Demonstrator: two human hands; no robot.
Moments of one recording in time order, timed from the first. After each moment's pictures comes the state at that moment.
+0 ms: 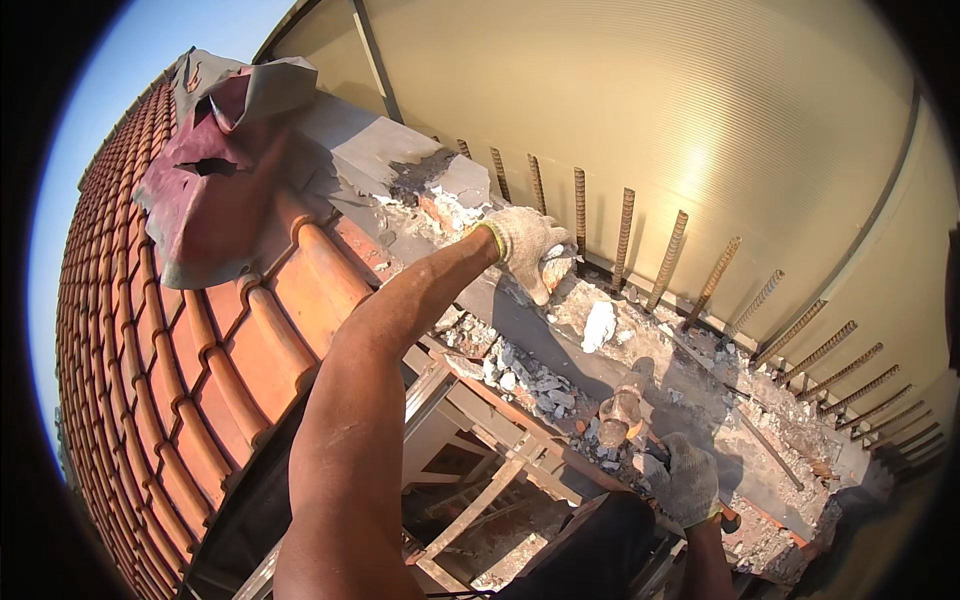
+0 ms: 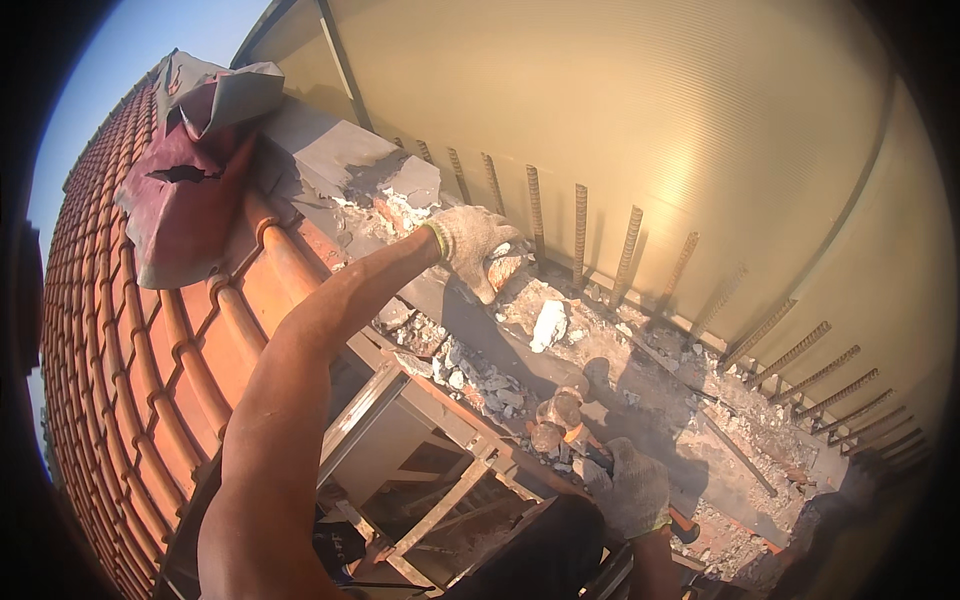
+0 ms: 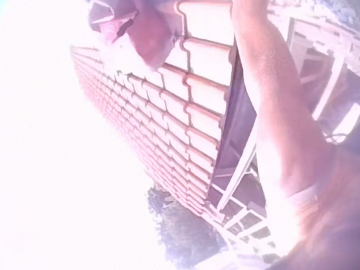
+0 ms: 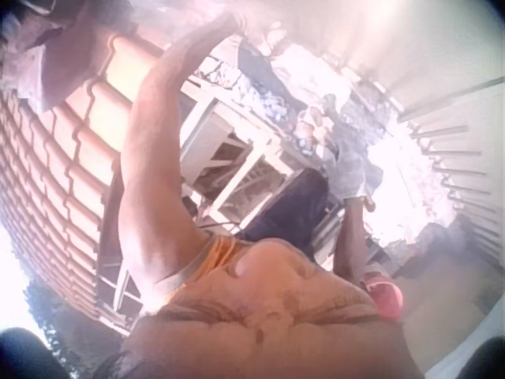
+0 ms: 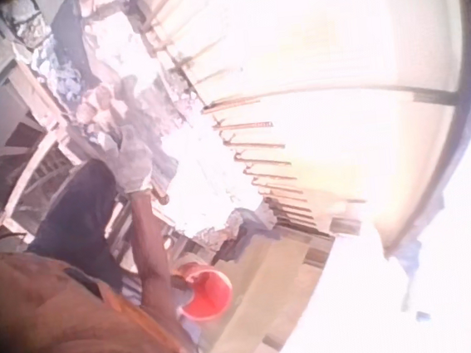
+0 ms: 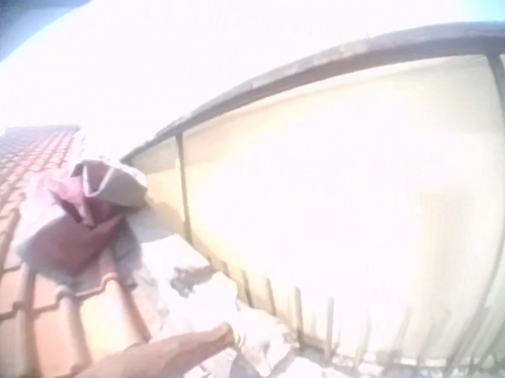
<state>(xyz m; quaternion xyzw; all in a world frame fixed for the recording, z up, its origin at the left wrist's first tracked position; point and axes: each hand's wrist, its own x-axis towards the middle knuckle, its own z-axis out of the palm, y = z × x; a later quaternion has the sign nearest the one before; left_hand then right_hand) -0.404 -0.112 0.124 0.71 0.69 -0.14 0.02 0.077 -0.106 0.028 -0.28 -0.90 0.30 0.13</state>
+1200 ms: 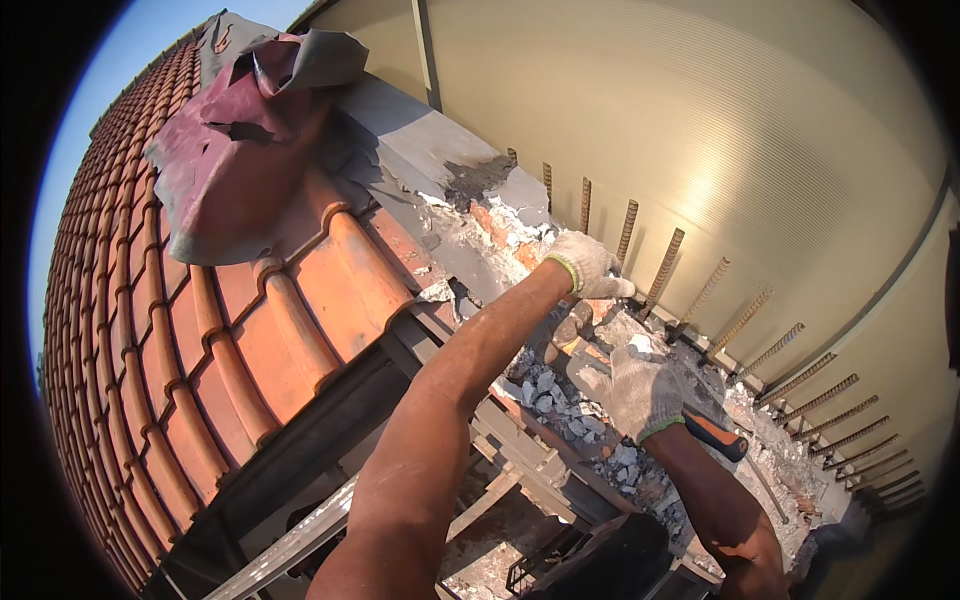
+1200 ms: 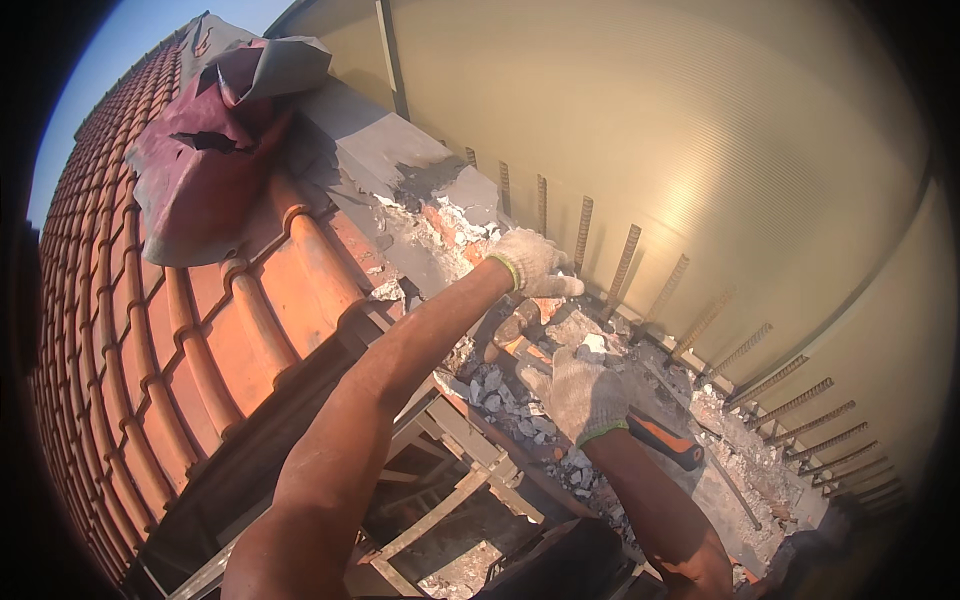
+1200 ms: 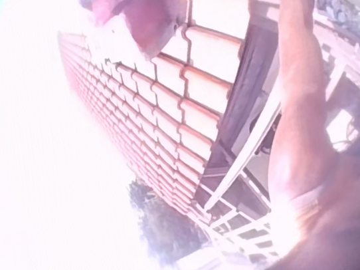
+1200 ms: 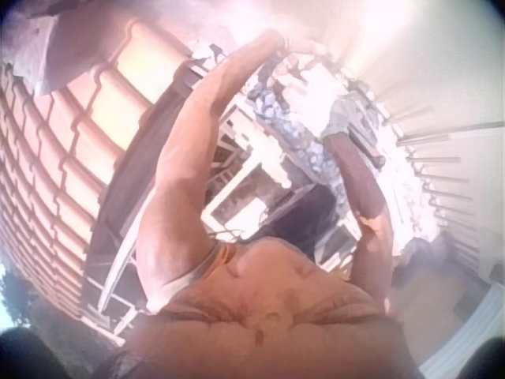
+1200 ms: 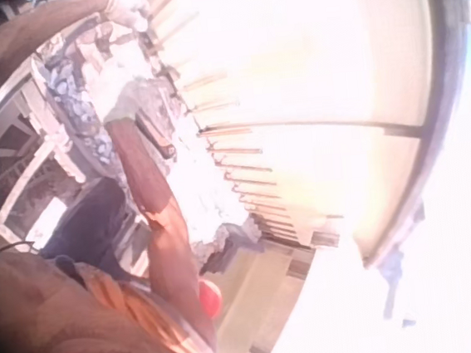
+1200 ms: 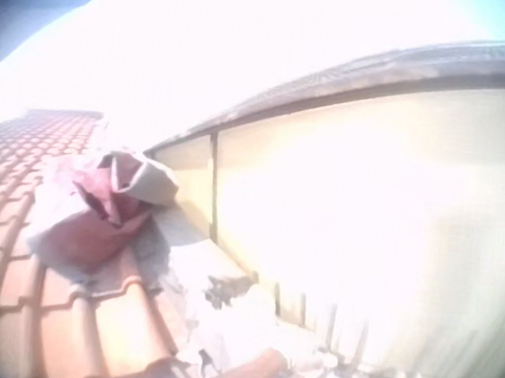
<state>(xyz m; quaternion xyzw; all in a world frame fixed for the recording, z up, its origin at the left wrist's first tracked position) -0.397 -0.113 0.118 0.60 0.80 -0.03 0.08 -0.149 -0.104 0.064 -0.21 -0.97 0.10 0.02</state>
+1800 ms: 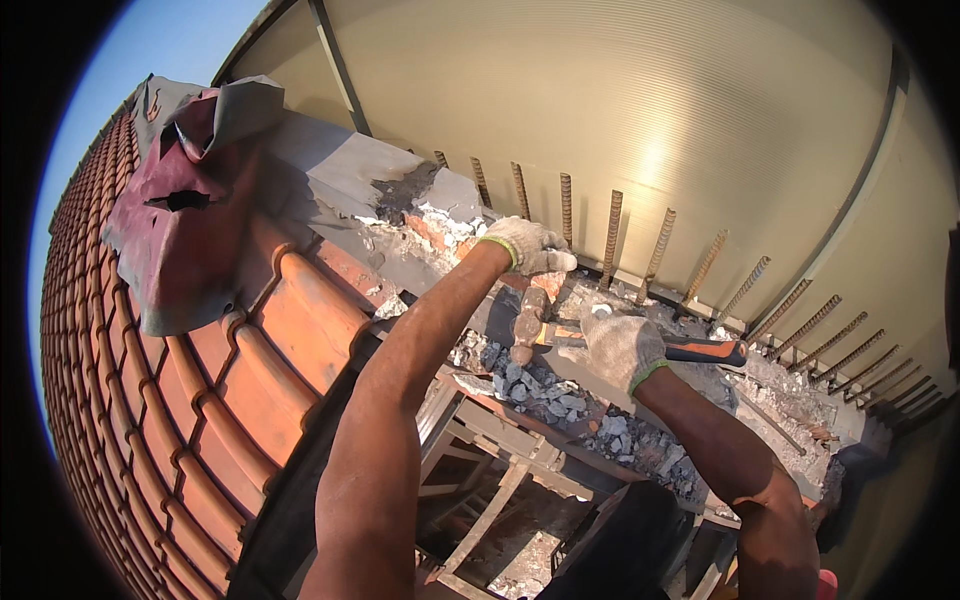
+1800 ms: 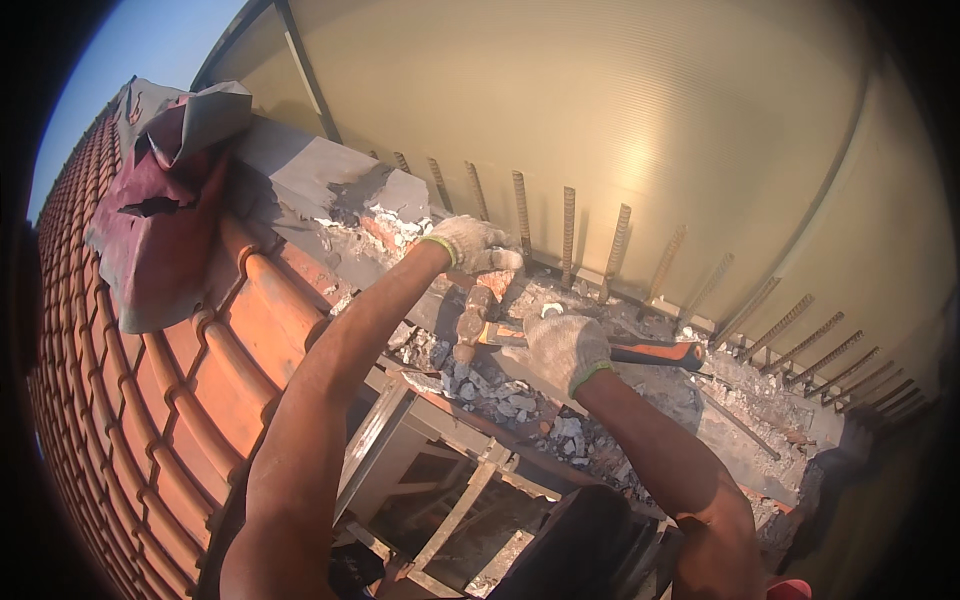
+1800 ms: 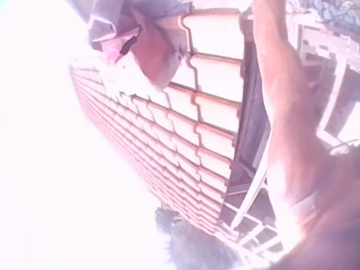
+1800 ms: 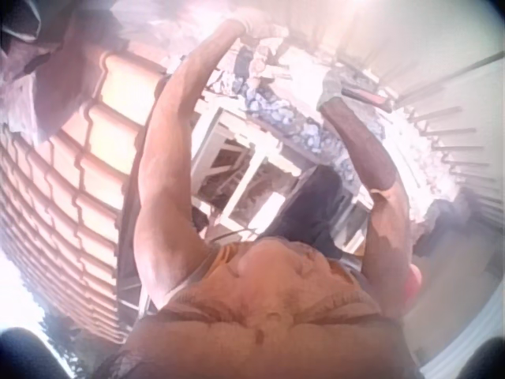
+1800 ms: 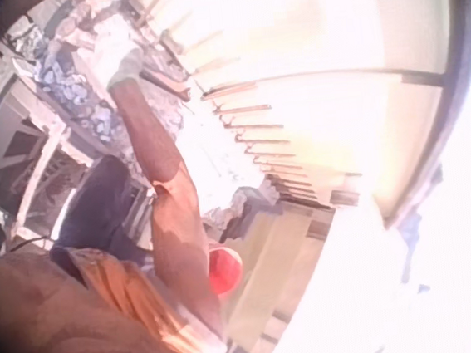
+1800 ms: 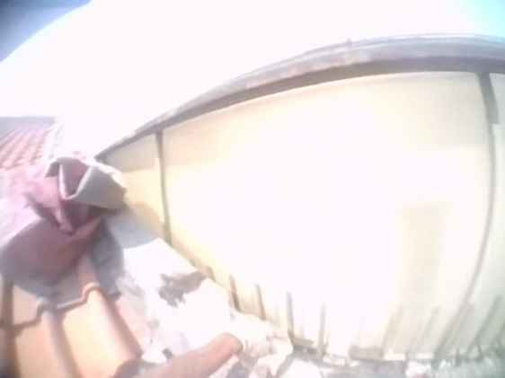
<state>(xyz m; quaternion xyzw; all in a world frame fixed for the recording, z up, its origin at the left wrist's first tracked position) -0.420 -0.091 0.109 0.63 0.77 -0.08 0.10 -0.148 -0.074 0.058 -0.17 -0.98 0.09 0.03</state>
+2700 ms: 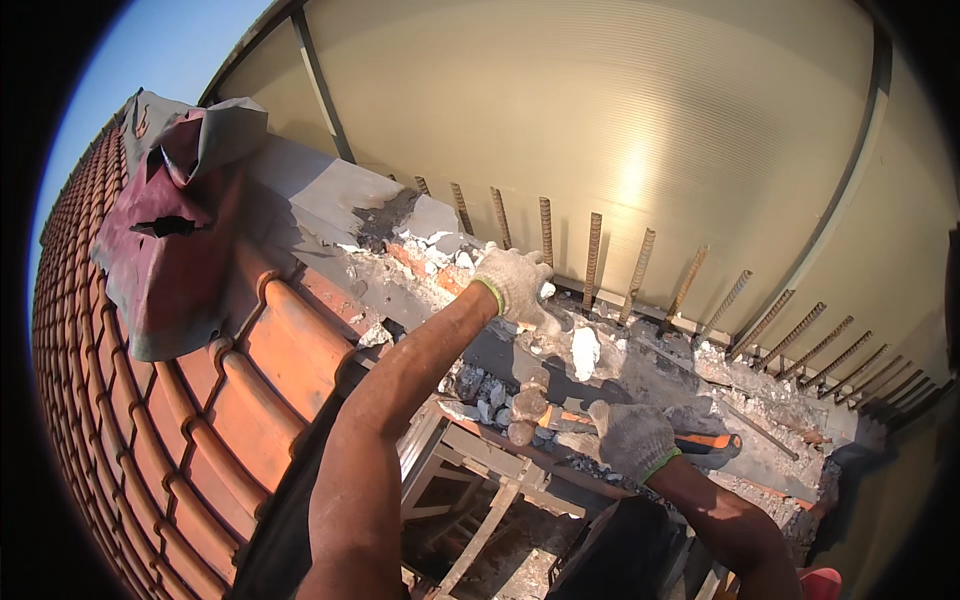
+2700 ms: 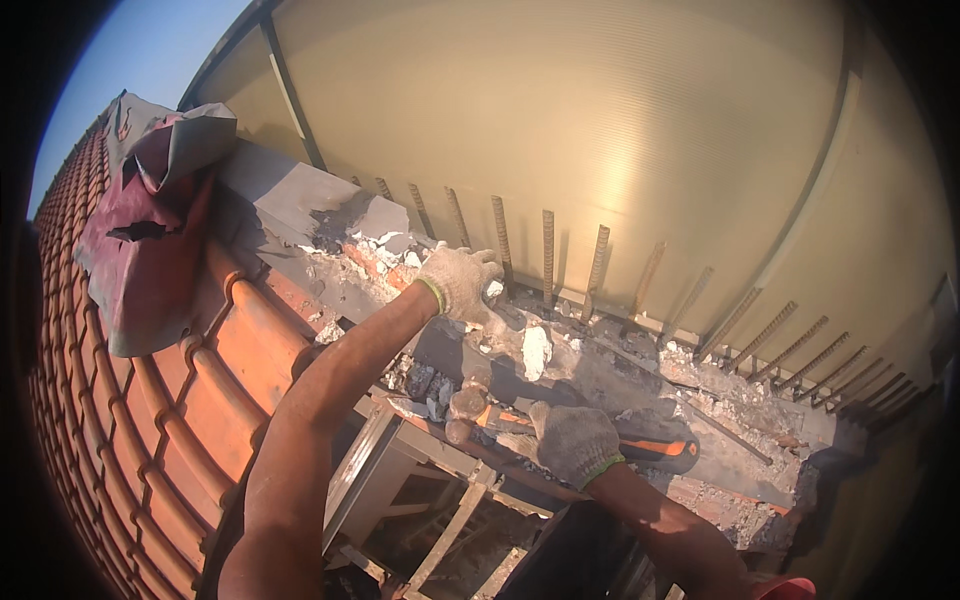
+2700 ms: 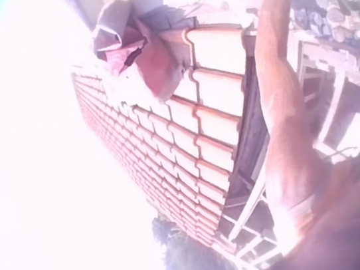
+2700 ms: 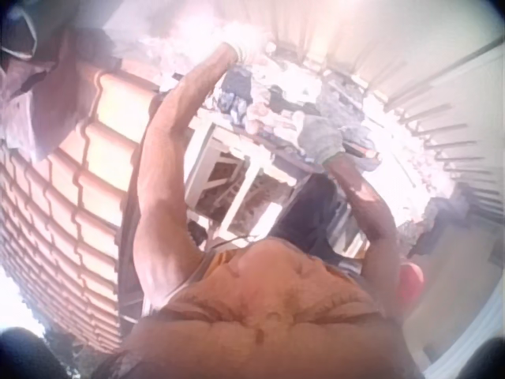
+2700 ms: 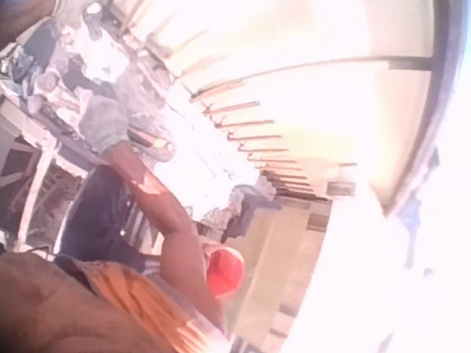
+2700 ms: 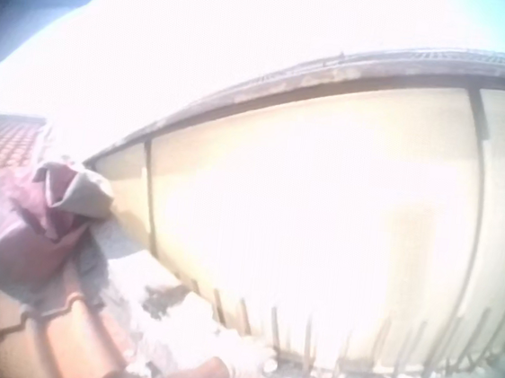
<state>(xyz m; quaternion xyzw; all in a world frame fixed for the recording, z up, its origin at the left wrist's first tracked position) -0.374 -0.094 0.124 0.66 0.74 -0.09 0.01 -0.044 -0.111 0.074 -0.22 -0.97 0.12 -0.03</state>
